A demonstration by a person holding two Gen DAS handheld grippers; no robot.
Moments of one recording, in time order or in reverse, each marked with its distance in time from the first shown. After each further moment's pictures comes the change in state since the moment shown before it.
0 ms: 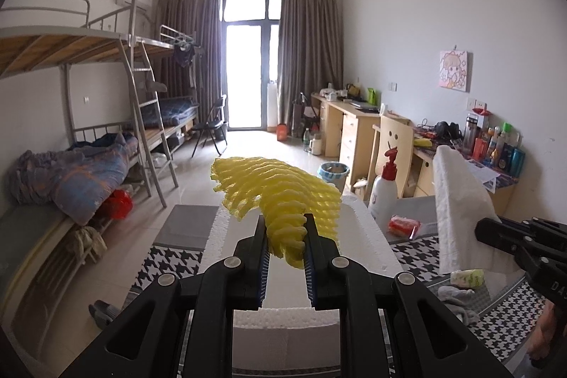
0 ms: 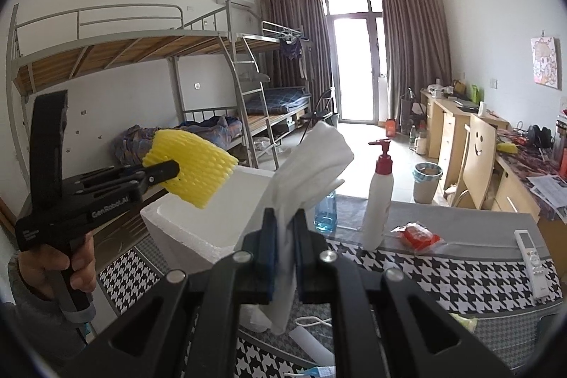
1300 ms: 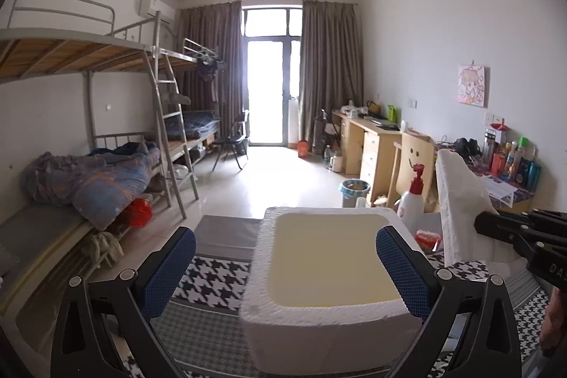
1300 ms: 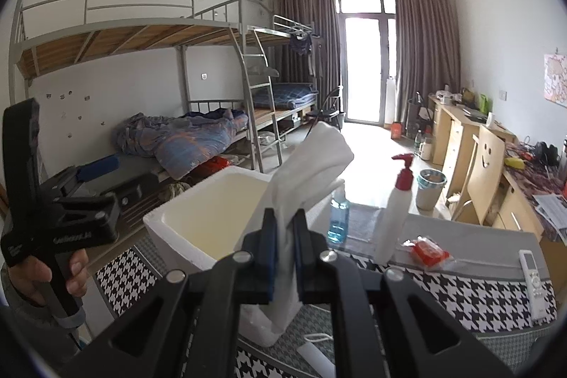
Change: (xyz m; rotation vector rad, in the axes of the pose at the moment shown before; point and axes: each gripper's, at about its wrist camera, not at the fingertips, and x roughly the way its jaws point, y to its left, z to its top) left arm -0.019 0.021 -0.002 -0.027 -0.080 0.094; right arm 0.026 0.025 0.021 -0.061 0.023 0.015
